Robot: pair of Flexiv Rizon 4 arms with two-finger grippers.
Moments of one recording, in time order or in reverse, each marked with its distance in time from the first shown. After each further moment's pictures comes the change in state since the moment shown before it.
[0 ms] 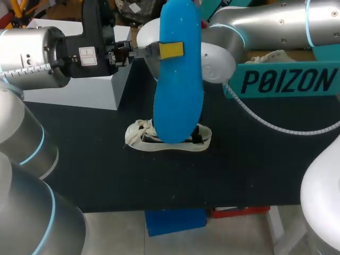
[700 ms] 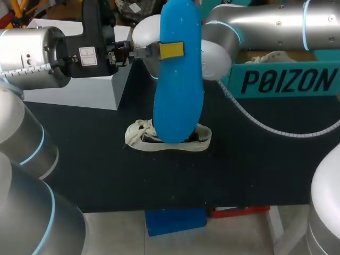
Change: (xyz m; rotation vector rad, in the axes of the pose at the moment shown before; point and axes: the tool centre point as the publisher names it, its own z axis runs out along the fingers) left arm 0.000 0.000 0.000 0.000 0.000 0.000; right arm -0.003 0.009 -0.006 -0.030 0.014 0.002
